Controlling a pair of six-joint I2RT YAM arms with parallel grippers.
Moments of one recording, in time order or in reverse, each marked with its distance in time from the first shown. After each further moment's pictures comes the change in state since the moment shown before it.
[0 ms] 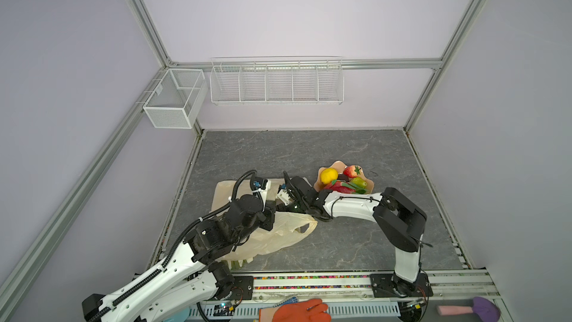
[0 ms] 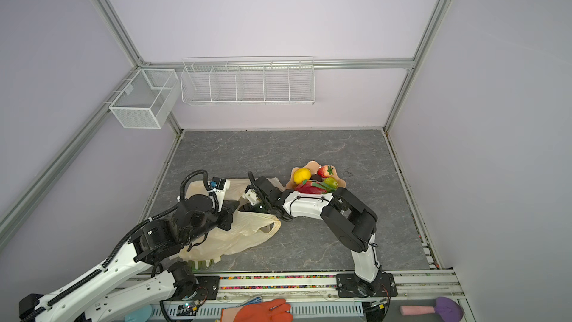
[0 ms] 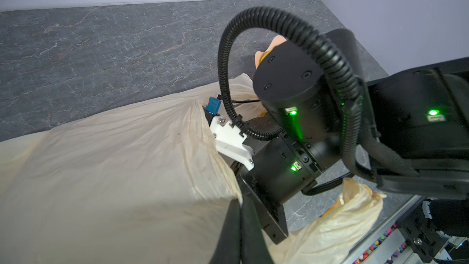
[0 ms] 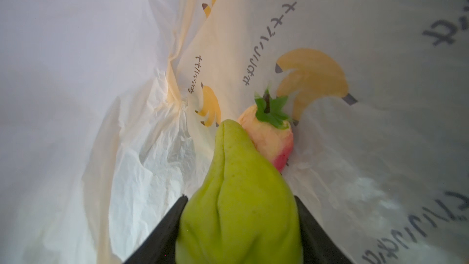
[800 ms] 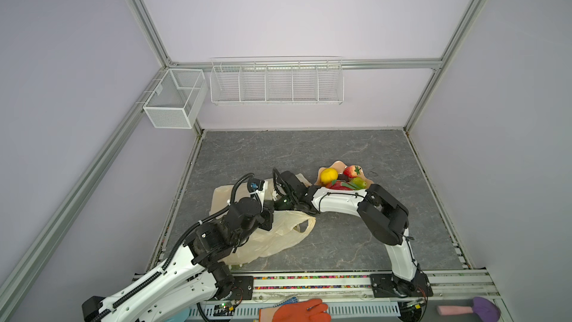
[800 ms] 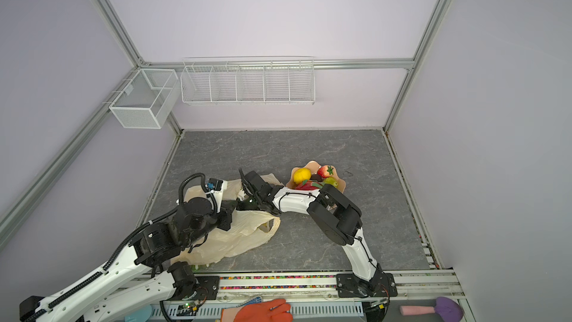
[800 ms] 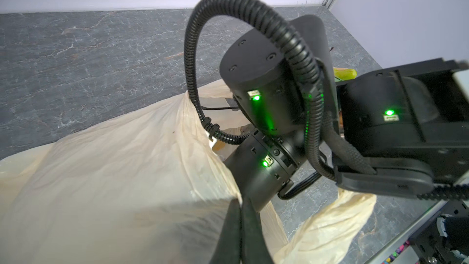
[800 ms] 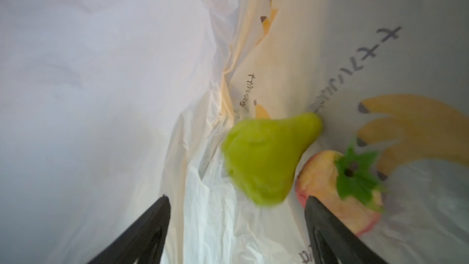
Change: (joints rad) left arm 0.000 -0.057 -0.062 0.033 -0.060 -0.024; right arm 0.005 0.137 0.163 0.103 -0.237 0.146
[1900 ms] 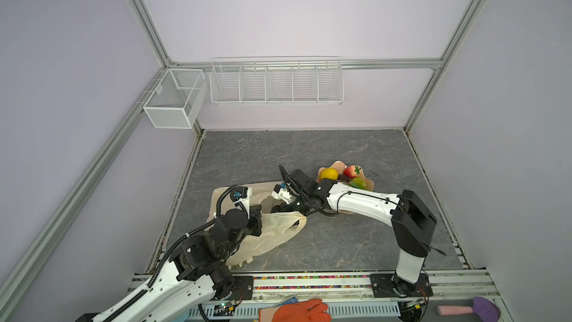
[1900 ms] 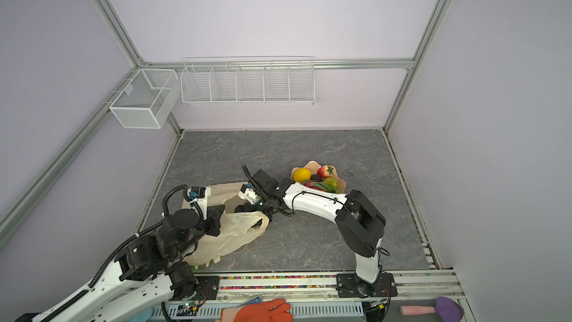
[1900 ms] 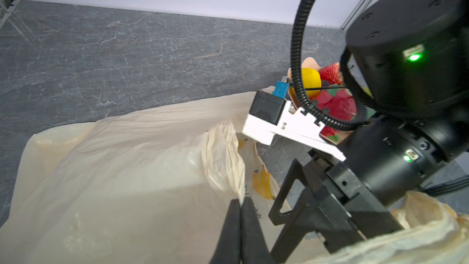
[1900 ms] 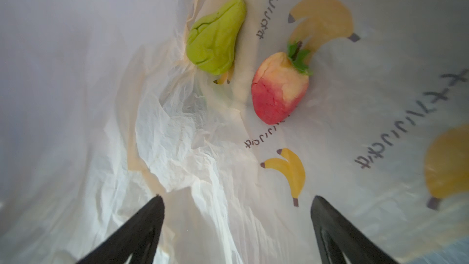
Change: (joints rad) left arm 0.000 -0.159 -0.069 -0.072 -0.092 -0.074; right arm -0.003 -0.259 -0.008 -0.605 0.249 -0.306
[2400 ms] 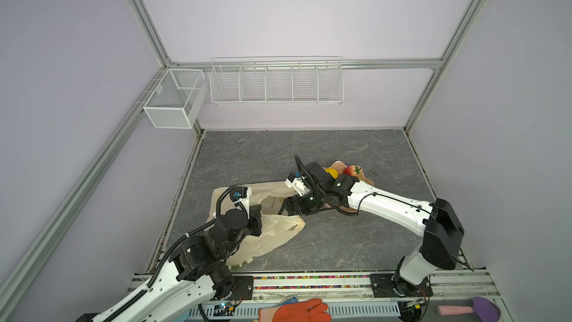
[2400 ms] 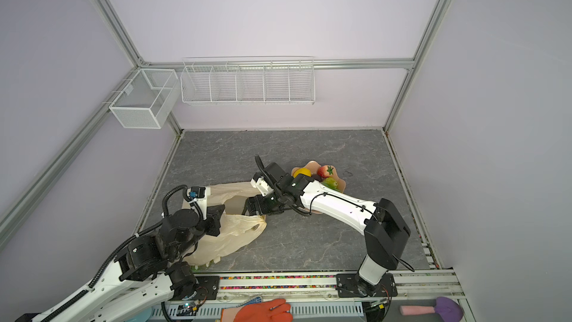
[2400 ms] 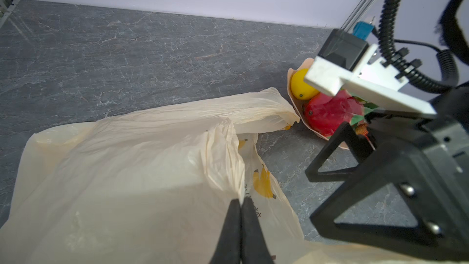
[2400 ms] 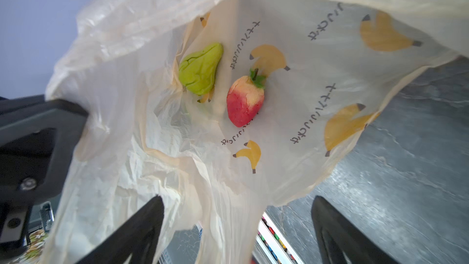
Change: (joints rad) left arm 0.000 0.001 0.000 0.000 0.002 -0.002; right arm -0.060 -0.194 -0.053 -0.074 0.185 -0.037
